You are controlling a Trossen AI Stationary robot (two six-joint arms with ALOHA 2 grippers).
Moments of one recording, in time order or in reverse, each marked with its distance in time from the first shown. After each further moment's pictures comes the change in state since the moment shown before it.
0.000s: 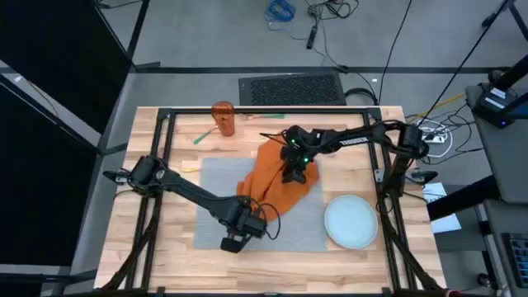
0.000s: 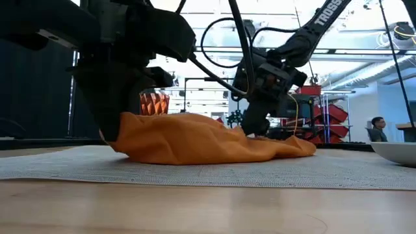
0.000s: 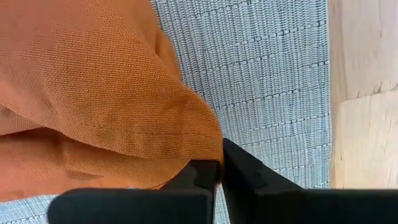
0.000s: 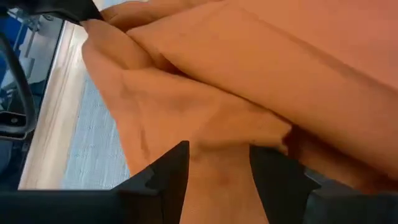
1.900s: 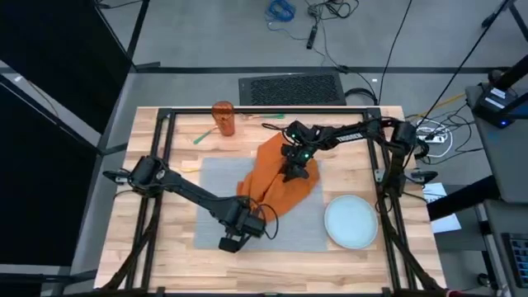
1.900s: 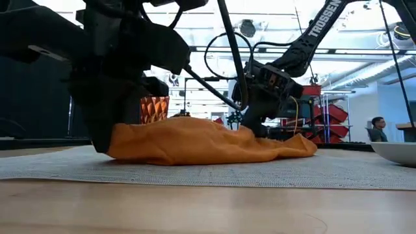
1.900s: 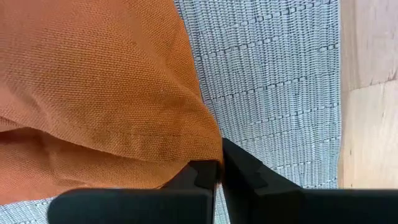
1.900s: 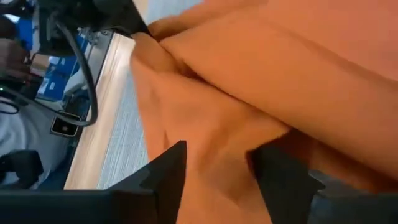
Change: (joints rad) left arm 0.005 0.004 -0.045 0.029 0.027 0.015; right arm -0.060 0.071 -0.002 0.086 -0.233 -0.003
